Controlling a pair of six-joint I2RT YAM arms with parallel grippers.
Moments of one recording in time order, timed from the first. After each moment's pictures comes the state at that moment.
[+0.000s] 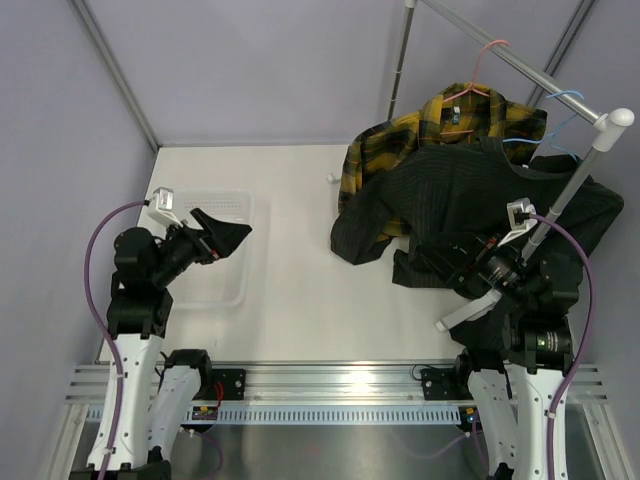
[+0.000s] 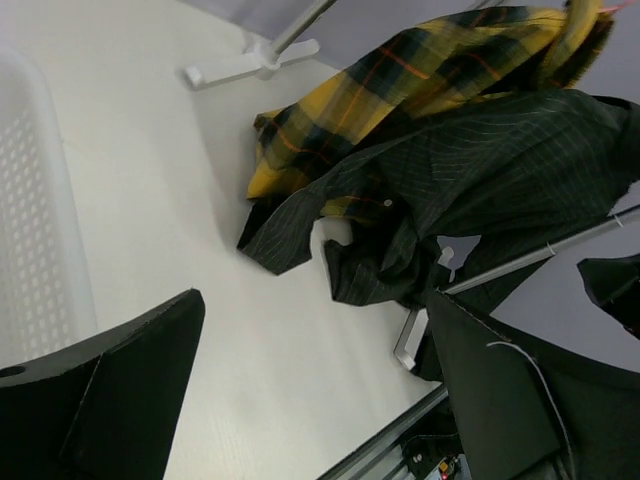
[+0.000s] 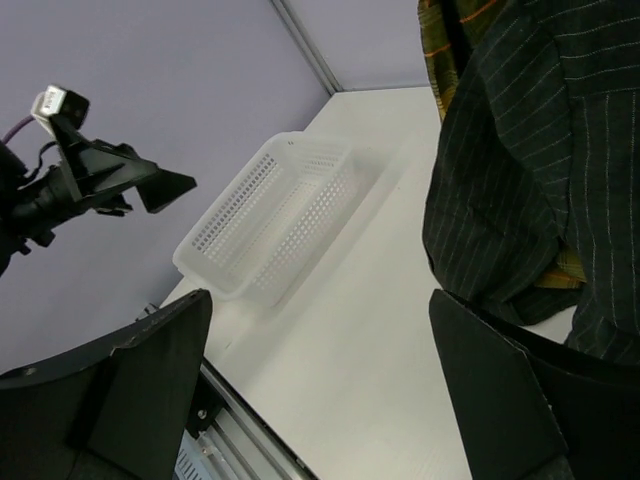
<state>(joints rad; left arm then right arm) 0.01 0.64 0.79 -0.36 0.58 -0.68 -0.09 0.47 0.82 -0.29 -0.83 0.57</state>
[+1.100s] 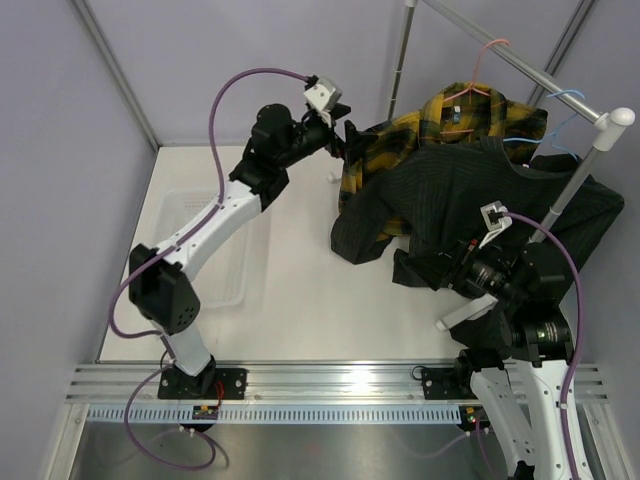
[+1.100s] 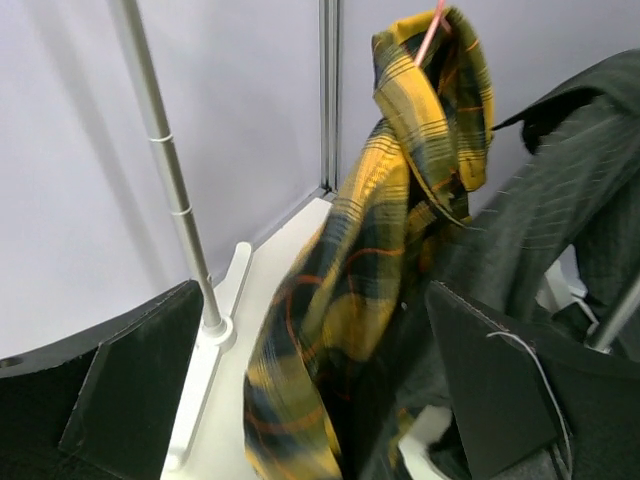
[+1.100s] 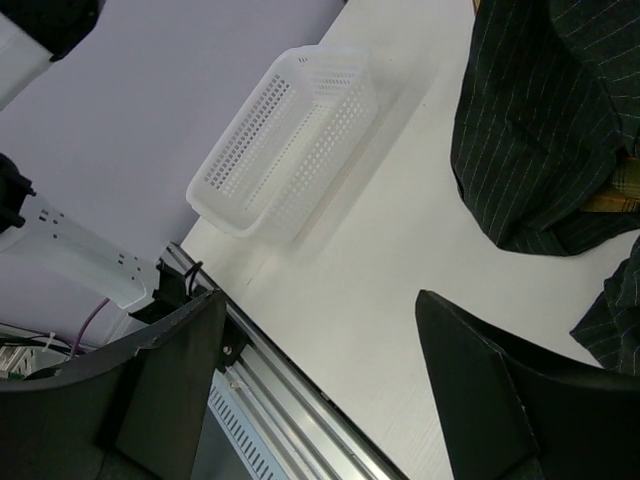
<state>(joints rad) -0.58 1.68 1.63 0.19 0.39 -0.05 0.06 0.52 0.83 -0.46 -0.77 0.51</state>
